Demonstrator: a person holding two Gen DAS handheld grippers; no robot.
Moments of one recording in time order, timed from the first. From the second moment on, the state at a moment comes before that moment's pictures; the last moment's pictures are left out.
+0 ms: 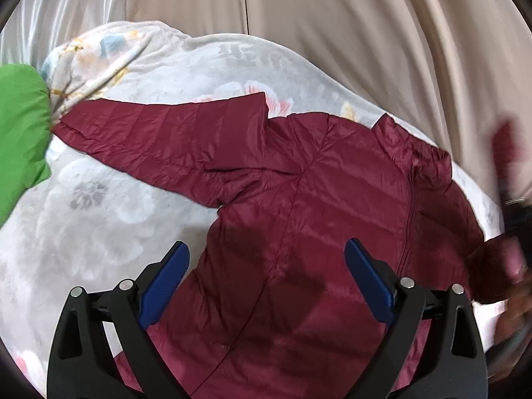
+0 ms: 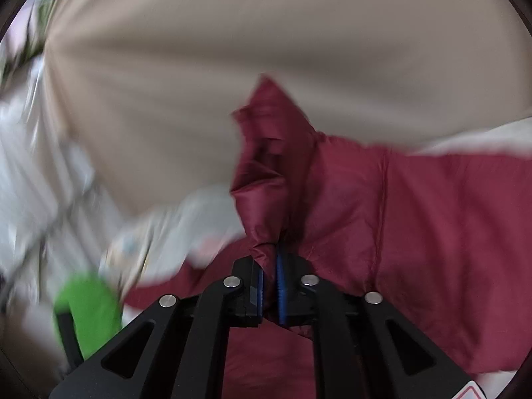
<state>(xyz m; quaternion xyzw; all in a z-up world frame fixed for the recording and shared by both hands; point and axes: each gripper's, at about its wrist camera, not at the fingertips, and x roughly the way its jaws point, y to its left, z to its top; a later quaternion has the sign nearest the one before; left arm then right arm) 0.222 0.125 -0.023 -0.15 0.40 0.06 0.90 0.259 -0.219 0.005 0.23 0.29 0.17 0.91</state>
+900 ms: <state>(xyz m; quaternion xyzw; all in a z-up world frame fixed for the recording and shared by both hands) 0.328 0.074 -0.086 -0.23 0.37 -0.03 0.90 0.192 -0.363 -0.086 0.37 0.27 -0.05 0.89</state>
